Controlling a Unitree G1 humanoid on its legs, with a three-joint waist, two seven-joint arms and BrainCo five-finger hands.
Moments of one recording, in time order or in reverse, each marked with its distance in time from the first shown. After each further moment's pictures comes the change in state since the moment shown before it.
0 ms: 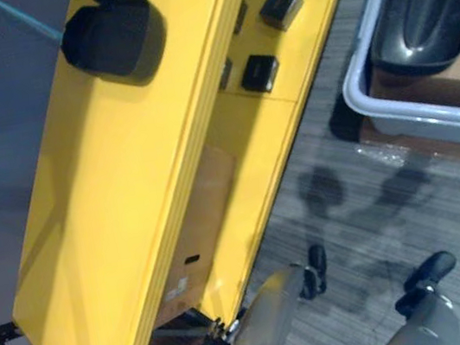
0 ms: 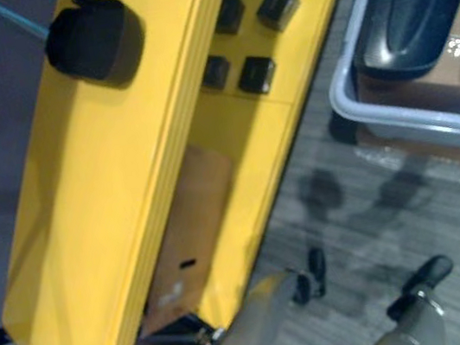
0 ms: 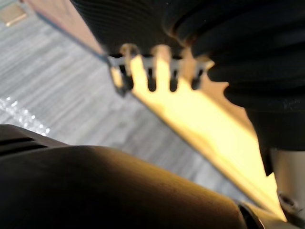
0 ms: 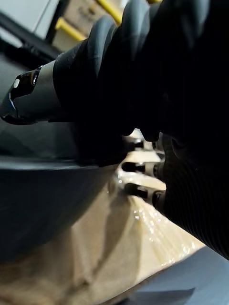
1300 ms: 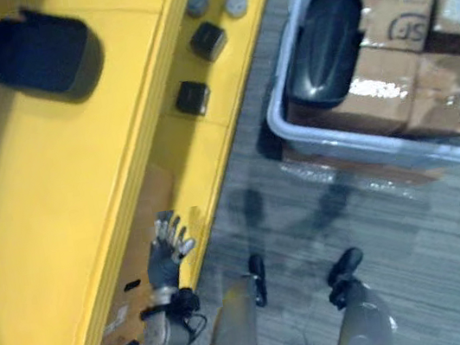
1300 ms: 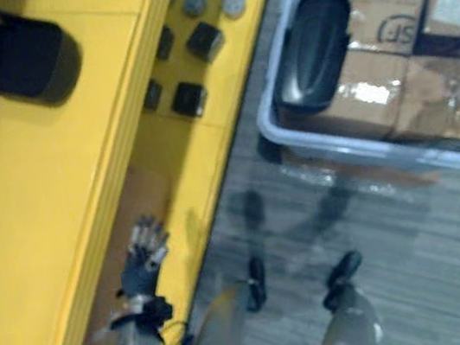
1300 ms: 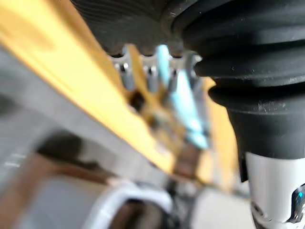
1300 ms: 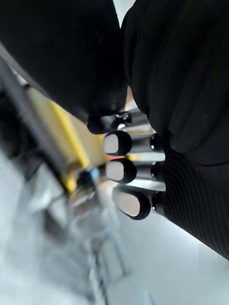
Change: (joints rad) left arm 0.064 0.107 0.169 -1.133 0.006 -0.032 0.106; right arm 0.119 0.129 -0.038 -0.419 -0.599 0.055 -0.073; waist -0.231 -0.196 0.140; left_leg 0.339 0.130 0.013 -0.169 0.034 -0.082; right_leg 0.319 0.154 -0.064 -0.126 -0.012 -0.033
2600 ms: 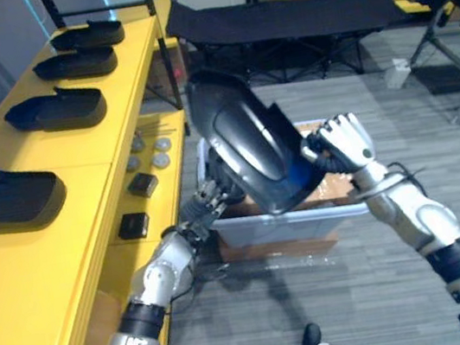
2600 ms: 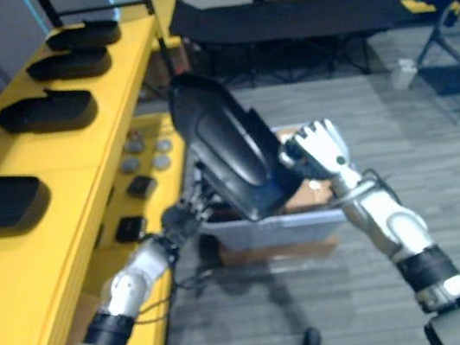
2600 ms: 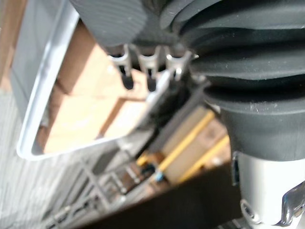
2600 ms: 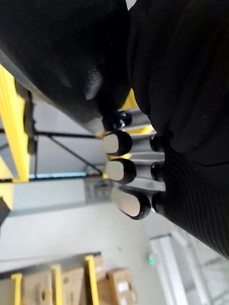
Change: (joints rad) left arm -0.583 0.136 -0.095 0.479 -0.625 0.532 -0.065; right arm 0.640 0.389 0.141 -0.608 -0.686 -0.664 0.125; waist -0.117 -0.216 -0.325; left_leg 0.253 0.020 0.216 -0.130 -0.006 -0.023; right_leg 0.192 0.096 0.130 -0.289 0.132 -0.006
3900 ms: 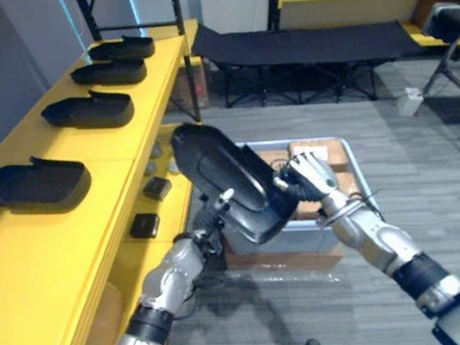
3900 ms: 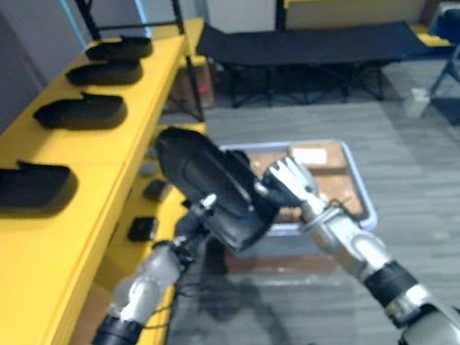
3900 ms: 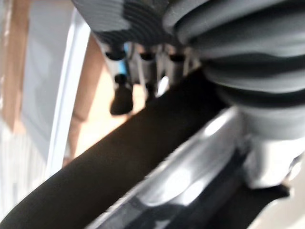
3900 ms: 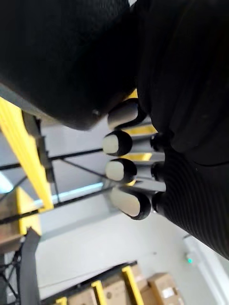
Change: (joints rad) left arm 0.013 -0.018 -0.115 0.002 0.274 -0.019 0.012; right arm -0.008 0.159 0.151 0.118 0.142 0.074 -0.027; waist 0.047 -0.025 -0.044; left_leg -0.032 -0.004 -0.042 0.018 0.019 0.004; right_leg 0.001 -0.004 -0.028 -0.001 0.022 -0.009
